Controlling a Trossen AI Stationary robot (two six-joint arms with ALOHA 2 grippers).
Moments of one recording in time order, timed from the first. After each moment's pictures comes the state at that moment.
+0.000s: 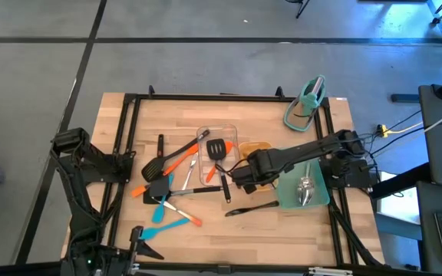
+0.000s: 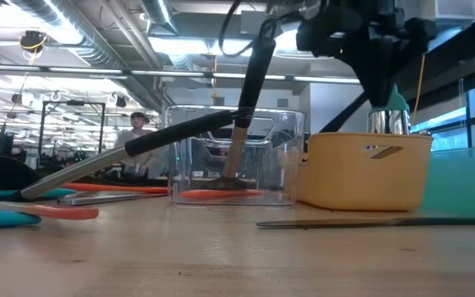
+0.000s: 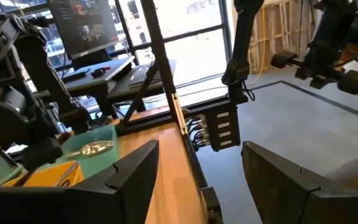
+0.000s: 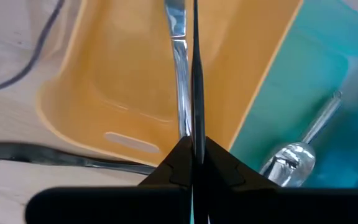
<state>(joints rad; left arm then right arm) -1.25 1.59 1.12 0.27 -1.12 0.00 0.26 1.90 1.64 -1.50 0.10 1.33</state>
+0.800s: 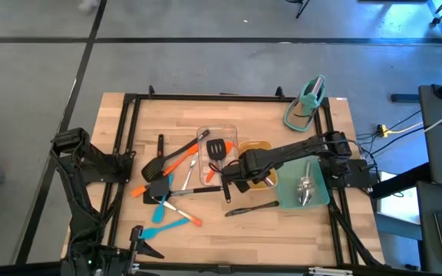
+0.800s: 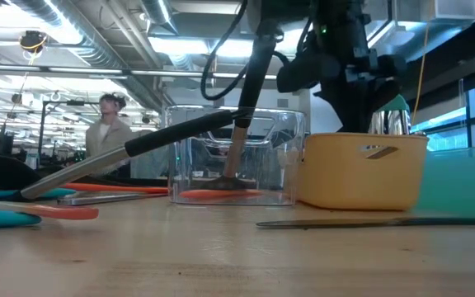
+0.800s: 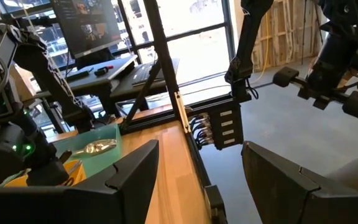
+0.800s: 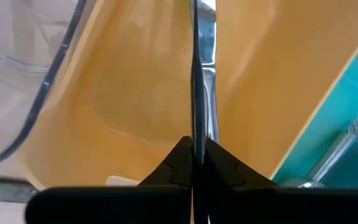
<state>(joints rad) -1.25 1.59 1.12 0.26 -1.13 0.00 0.20 2.01 1.64 -1.42 0.10 1.18</state>
